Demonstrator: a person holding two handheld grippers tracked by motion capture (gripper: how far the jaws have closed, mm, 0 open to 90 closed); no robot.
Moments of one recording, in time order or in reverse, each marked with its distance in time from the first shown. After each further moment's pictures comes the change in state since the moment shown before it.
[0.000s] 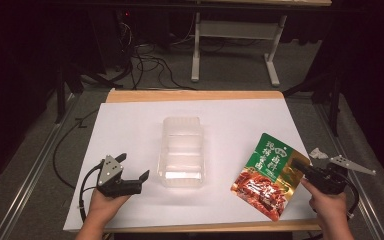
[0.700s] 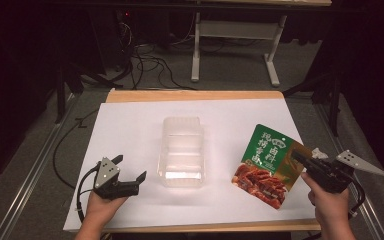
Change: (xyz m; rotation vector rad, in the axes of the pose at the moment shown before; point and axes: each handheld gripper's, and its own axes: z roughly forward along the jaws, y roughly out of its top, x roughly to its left) left arm 0.002 -0.003 -0.006 -0.004 0.018 -0.004; right arm 0.037 0.028 -0.017 -0.162 0.075 -0.121
